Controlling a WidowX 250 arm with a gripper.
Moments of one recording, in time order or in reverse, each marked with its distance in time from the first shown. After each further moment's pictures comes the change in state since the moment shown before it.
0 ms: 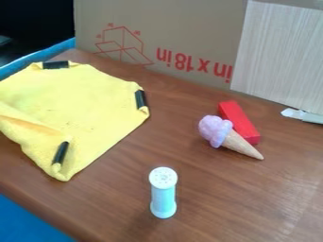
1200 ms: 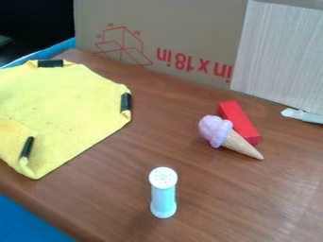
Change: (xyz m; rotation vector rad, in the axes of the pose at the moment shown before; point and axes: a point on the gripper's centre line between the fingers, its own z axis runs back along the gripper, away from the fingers) arm 0.026 0.045 0.006 0.258 0.007 -0.220
